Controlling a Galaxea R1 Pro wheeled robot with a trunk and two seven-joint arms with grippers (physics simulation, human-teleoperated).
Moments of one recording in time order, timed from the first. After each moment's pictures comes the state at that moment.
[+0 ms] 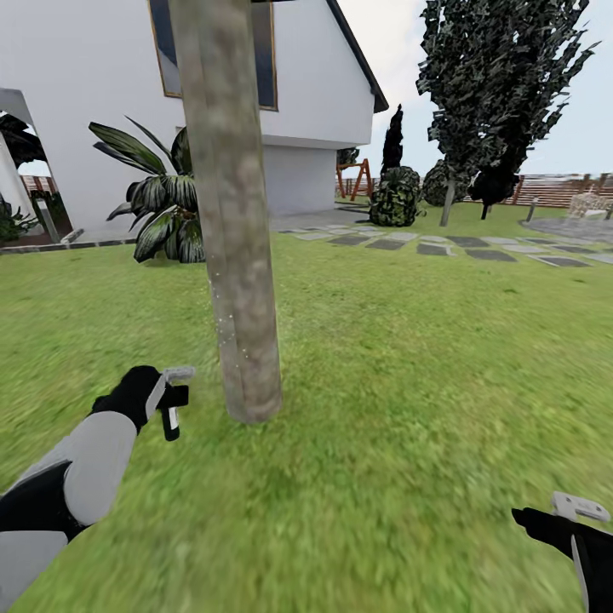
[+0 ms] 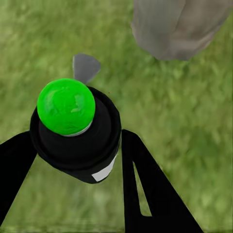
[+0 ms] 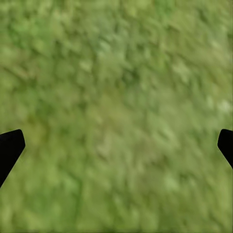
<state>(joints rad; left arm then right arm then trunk) -1.10 0.09 0.45 -0.38 -0.39 0.69 -0.05 -0.40 -0.18 -0.71 -0.93 0.37 0.50 0.29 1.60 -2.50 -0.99</state>
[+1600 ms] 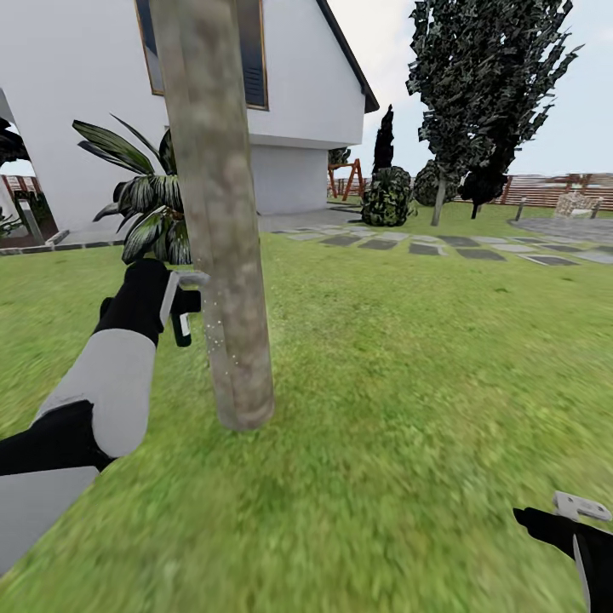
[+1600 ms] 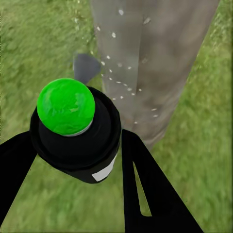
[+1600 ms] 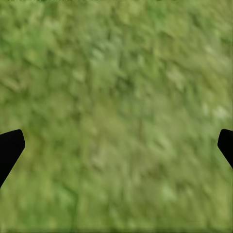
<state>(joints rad) -1.37 -0.03 0.31 -0.68 -0.41 1.00 -0.05 -0.40 -0.18 -0.71 -0.93 0.36 0.50 0.29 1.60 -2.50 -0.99</state>
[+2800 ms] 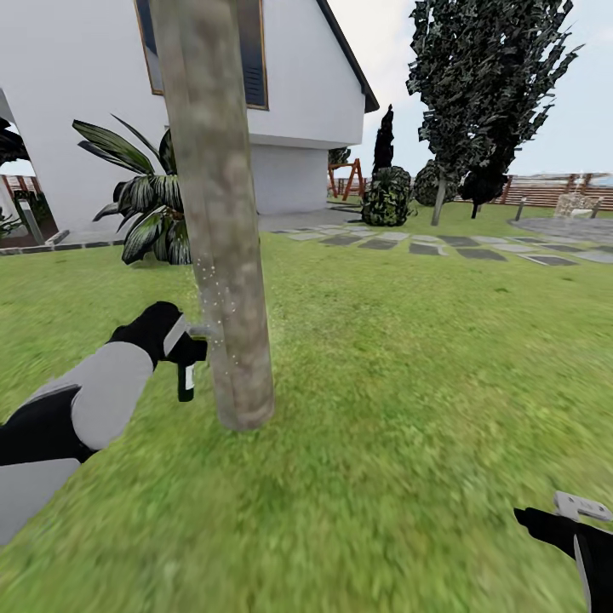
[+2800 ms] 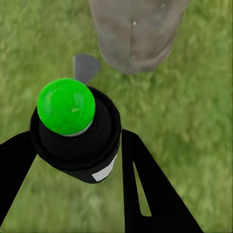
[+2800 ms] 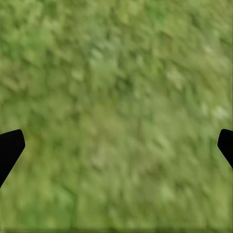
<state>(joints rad) -1.39 0.04 0.32 -0.23 -0.40 0.93 -0.05 -0.40 -0.19 -0.71 -0.93 0.36 0.50 0.29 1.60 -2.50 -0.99</state>
